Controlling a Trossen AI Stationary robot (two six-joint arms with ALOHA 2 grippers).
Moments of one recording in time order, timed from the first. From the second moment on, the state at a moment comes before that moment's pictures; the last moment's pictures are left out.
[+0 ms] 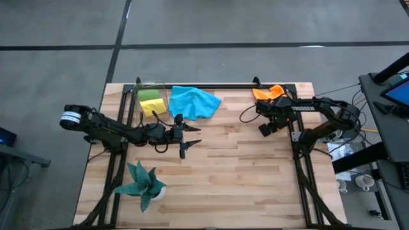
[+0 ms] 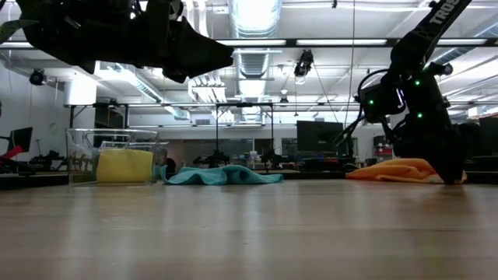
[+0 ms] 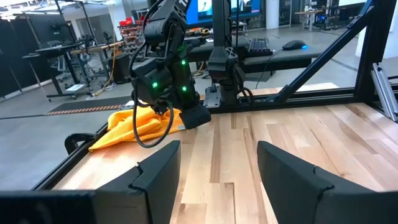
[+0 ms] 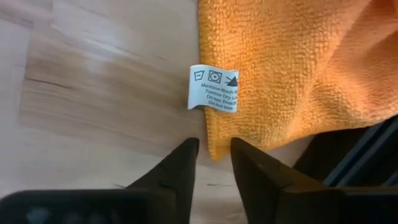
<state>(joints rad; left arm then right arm) -0.07 1.37 0.49 0.87 -0.19 0.11 -0.61 1.47 0.62 -0.93 0.10 0.53</state>
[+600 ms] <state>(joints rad) -0.07 1.26 0.49 0.73 -0.19 0.11 -0.52 1.36 0.65 -0.87 -0.01 0.53</state>
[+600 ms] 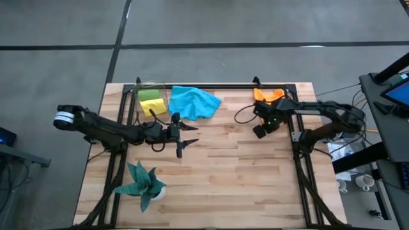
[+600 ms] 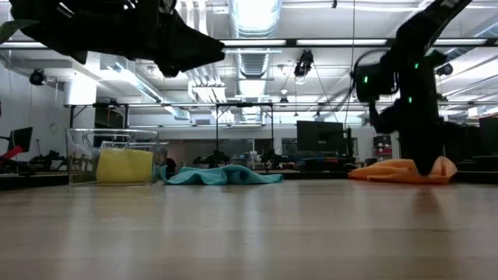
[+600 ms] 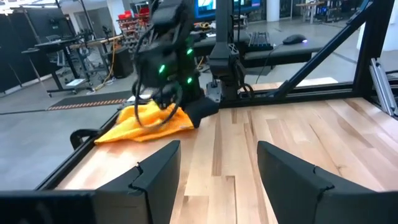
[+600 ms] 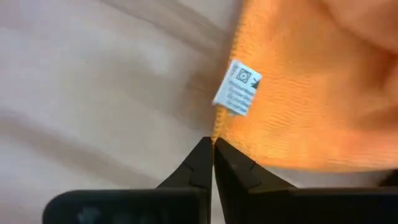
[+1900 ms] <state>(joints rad) -0.07 1.33 0.51 0.60 -0.19 0.11 0.01 1.42 1.40 -0.86 0.28 0.33</state>
